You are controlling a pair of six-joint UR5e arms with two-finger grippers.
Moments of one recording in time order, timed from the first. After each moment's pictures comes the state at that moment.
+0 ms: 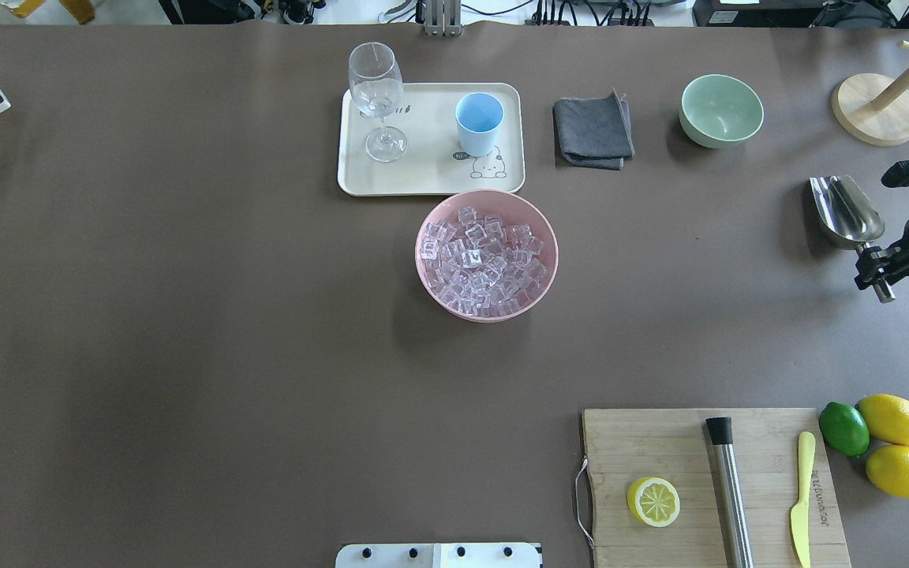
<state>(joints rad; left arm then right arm) -1.33 -1.57 -1.67 -1.62 -2.40 -0.05 1.10 -1.54 1.52 -1.26 2.27 0.42</state>
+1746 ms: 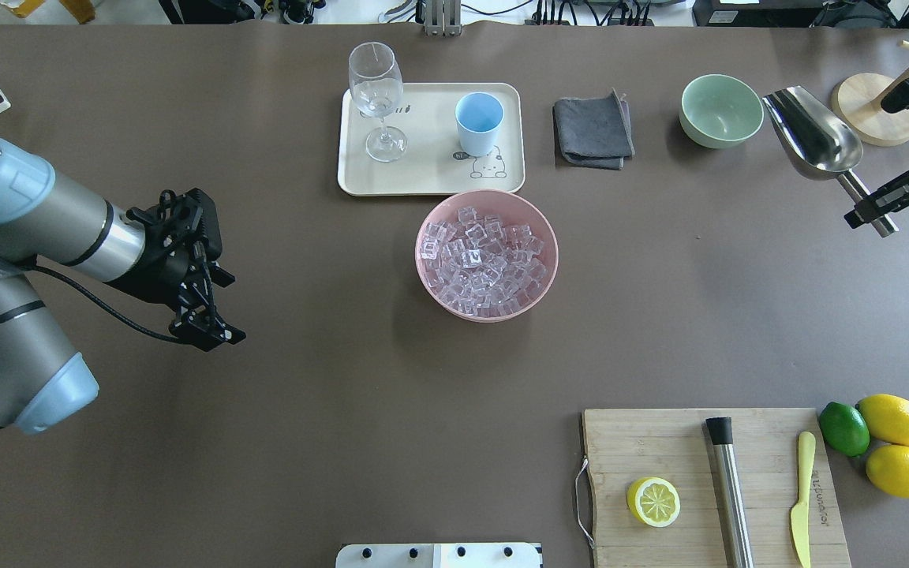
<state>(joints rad) -0.64 -1.83 -1.72 -2.36 -2.18 -0.04 1.16 -1.40 1.87 -1.58 2.29 0.00</state>
